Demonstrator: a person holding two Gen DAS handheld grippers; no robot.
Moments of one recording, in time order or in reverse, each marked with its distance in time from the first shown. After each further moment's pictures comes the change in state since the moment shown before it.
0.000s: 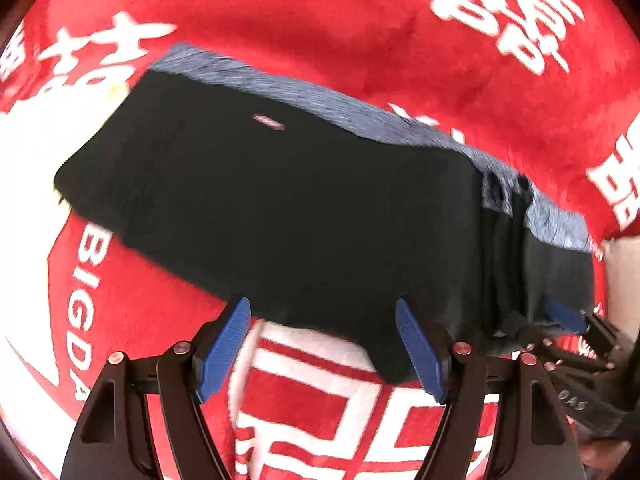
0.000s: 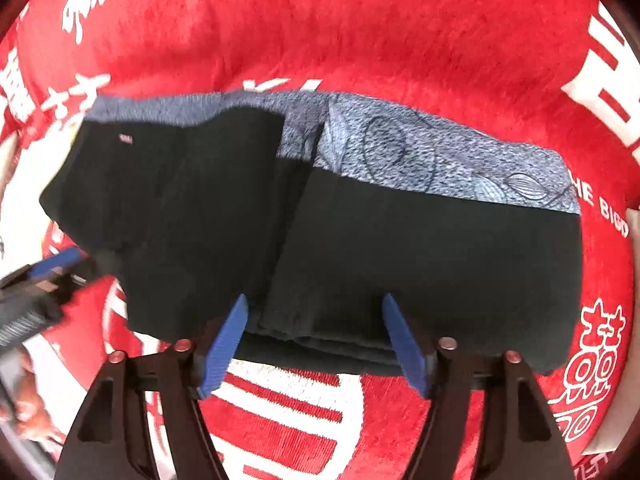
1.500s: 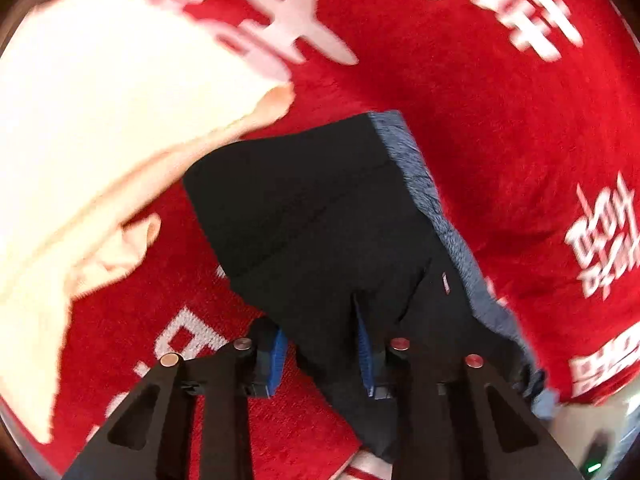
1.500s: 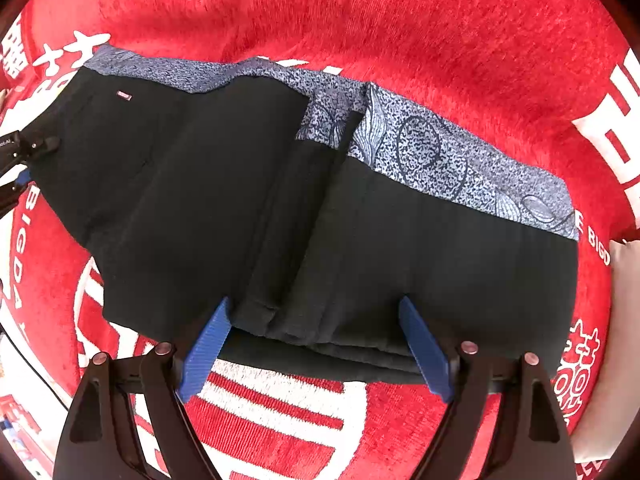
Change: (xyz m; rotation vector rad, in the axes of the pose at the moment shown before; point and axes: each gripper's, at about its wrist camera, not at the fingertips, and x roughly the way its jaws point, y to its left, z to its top) left arm 0.013 0.133 0.046 -0.390 -0.222 -0.075; right arm 0.017 0.024 0.009 -0.089 0.050 -0.106
